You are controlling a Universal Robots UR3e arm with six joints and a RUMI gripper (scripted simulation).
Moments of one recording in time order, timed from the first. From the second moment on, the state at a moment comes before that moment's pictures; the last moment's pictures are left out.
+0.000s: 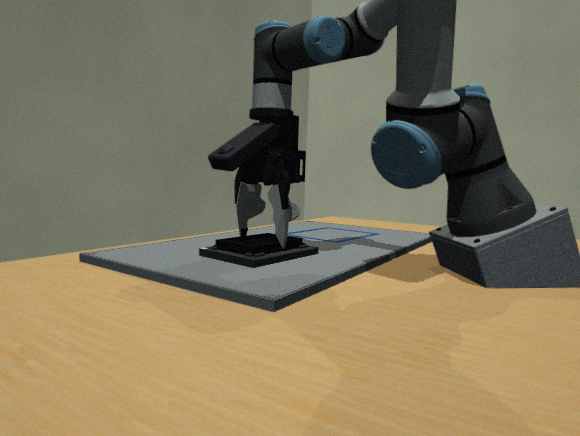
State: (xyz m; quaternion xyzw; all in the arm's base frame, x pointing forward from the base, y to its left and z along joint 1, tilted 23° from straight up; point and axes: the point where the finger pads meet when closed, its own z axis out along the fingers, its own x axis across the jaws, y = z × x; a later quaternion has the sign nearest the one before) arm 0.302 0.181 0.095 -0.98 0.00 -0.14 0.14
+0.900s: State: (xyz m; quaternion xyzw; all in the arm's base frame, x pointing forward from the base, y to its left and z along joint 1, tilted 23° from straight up) arm 0.301 0.181 0.099 -0.98 0.00 -0.14 0.14
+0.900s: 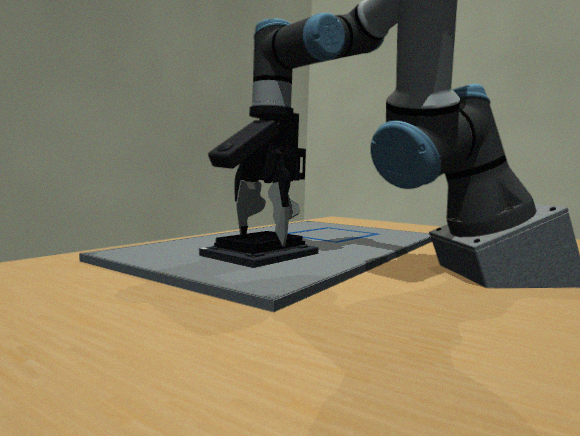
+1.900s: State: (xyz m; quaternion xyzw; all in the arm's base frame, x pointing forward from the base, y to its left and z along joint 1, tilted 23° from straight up) arm 0.289 0.169 0.138 -0.98 0.00 -0.14 0.14
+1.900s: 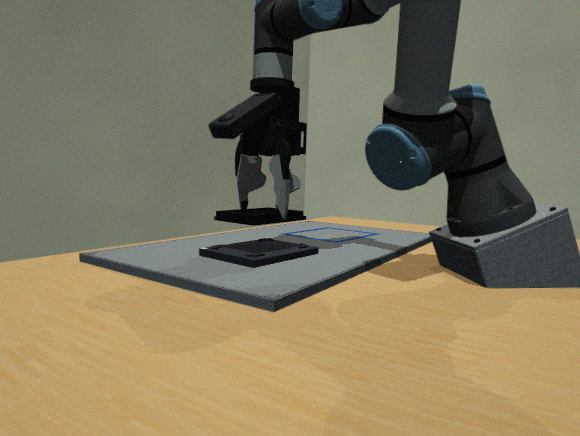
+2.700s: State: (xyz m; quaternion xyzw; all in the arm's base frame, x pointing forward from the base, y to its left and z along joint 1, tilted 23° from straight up) arm 0.281 0.162 0.163 -0.98 0.00 -0.14 0.14
